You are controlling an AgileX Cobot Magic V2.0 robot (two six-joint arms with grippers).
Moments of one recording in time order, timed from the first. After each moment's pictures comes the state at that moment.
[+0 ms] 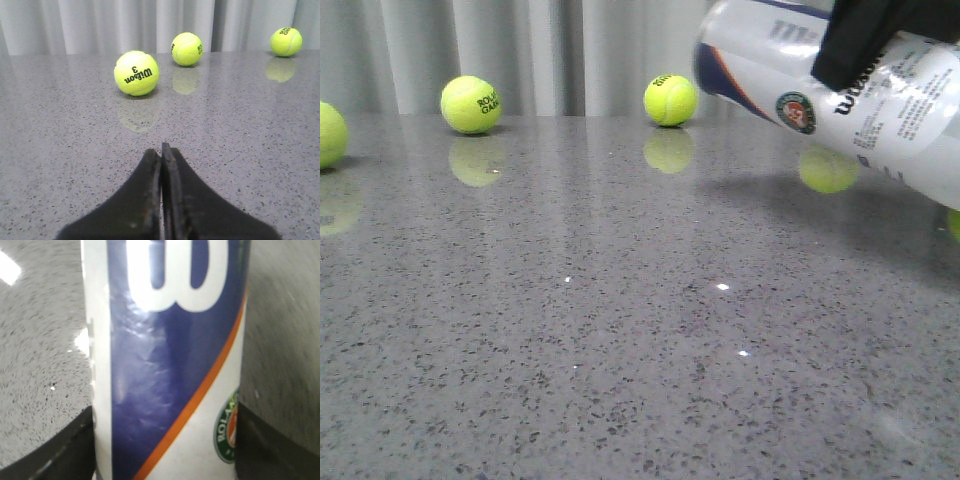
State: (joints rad) left arm -0.11 0.00 0.00 -0.02 0.17 0.03; right arm 0.24 1.51 -1.37 0.35 1.12 -0.54
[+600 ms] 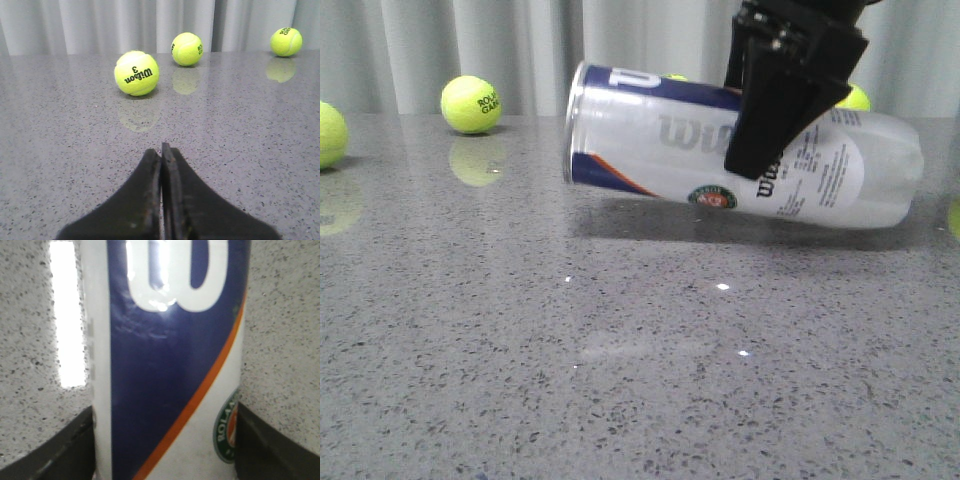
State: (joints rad) left arm -0.11 0.00 0.00 -0.02 0.17 0.03; right arm 0.44 1.67 -1.42 0.27 1.03 -1.13
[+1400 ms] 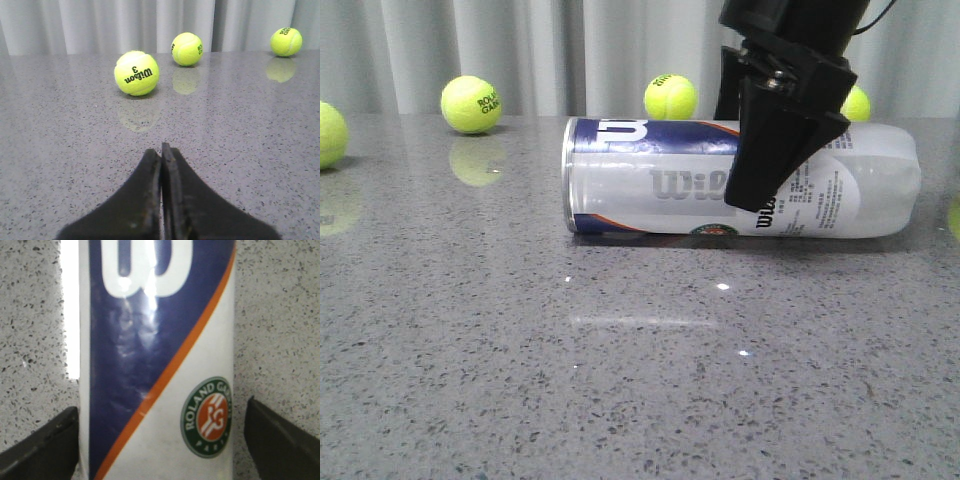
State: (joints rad) left arm -0.11 0.00 0.00 -0.02 0.17 0.03; right arm 0.44 1.71 -1.42 0.27 1.04 -1.15
